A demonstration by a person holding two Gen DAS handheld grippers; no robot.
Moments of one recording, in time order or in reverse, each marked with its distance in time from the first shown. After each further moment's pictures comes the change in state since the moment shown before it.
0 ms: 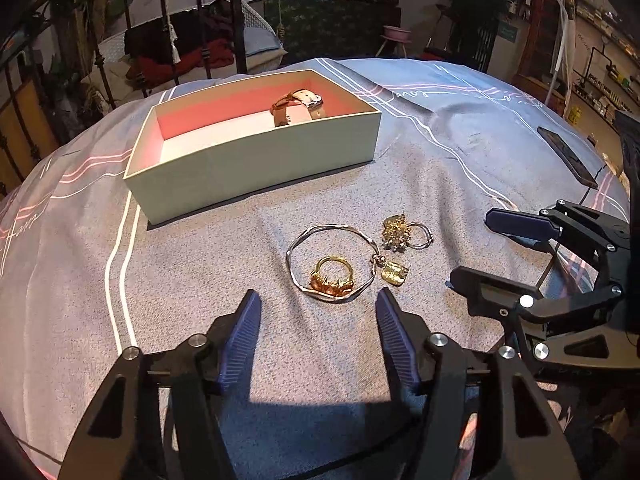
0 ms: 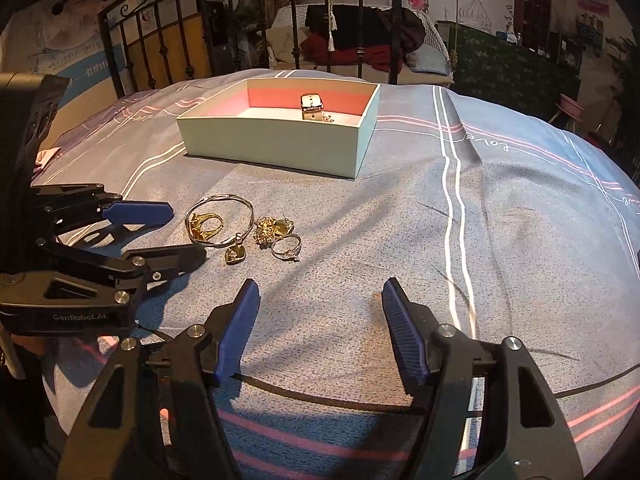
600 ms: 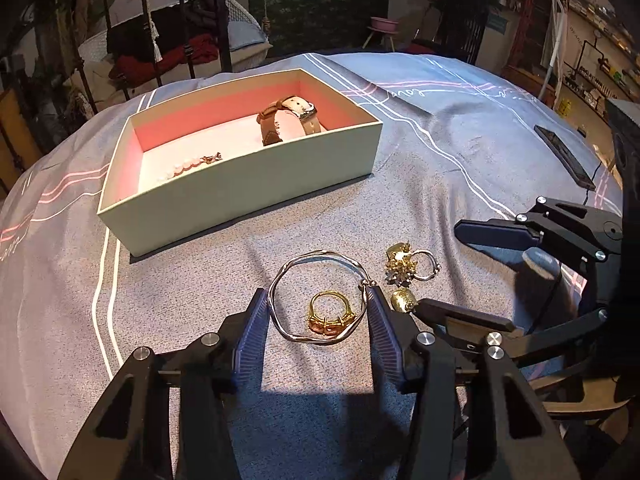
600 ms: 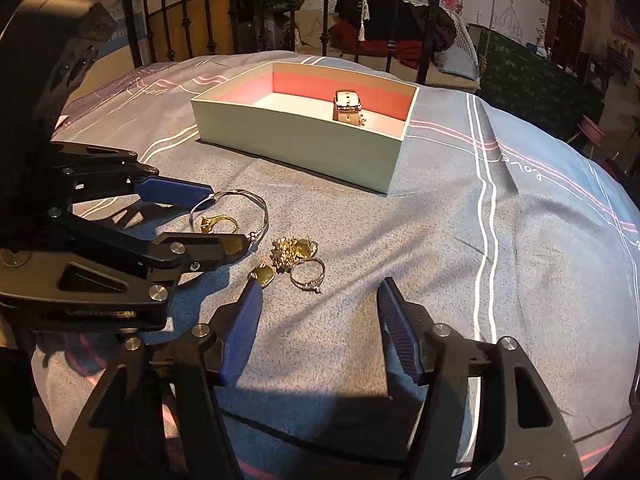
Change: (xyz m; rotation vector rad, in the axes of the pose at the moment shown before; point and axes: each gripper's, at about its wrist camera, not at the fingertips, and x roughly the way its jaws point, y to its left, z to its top) left arm 0.010 0.011 0.020 -0.013 0.013 -0.048; right arm 0.025 0.014 0.029 -0.125 0.066 0.025
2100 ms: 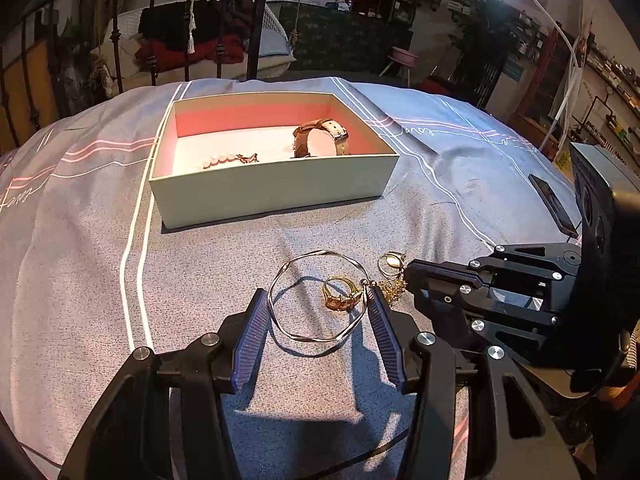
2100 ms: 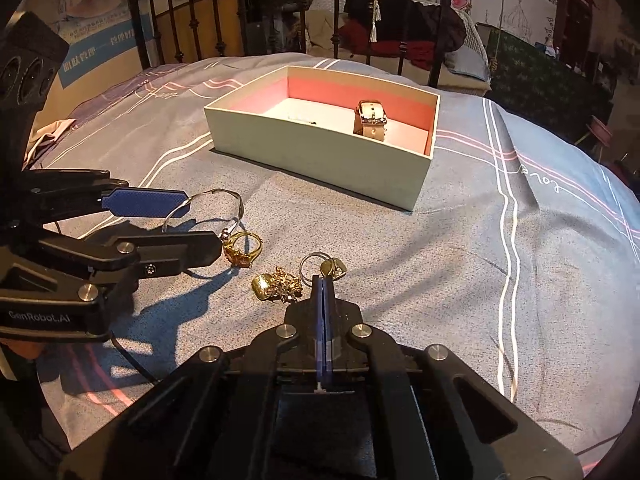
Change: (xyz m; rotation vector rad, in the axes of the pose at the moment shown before) left arm -0.030 0.020 -0.015 -0.139 -0.069 -0.049; right arm -0.001 0.011 0.007 0.007 -0.016 0.042
